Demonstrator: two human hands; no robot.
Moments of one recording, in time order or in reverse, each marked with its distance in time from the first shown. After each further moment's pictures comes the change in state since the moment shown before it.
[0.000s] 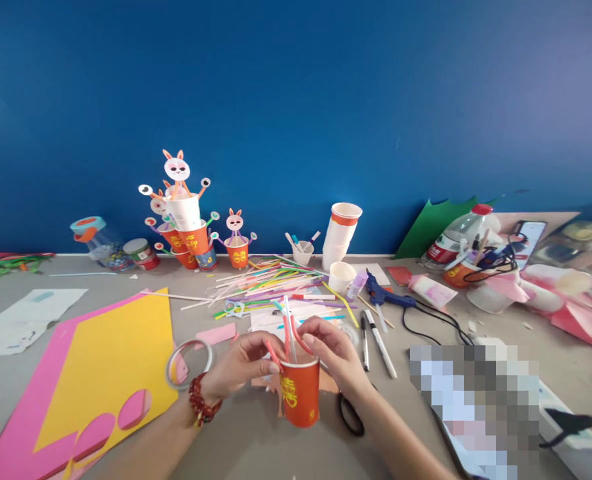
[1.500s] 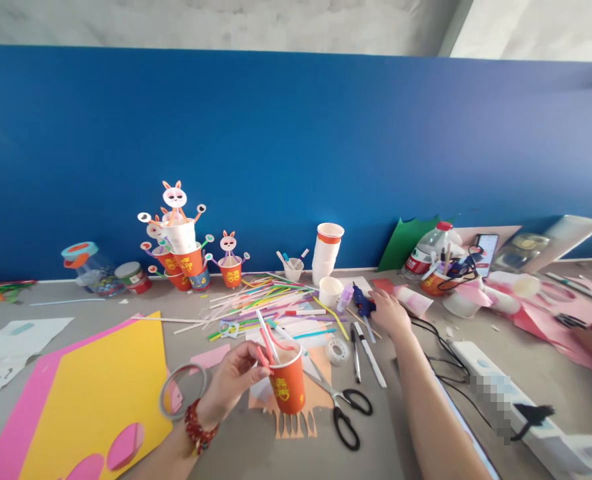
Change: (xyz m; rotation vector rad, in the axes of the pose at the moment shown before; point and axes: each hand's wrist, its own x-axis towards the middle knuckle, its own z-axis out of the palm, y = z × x) left_hand -0.001 -0.008 -0.004 -0.053 0.213 0.093; right_hand 0.052 0.034 -0.202 -1.387 0.376 0.344
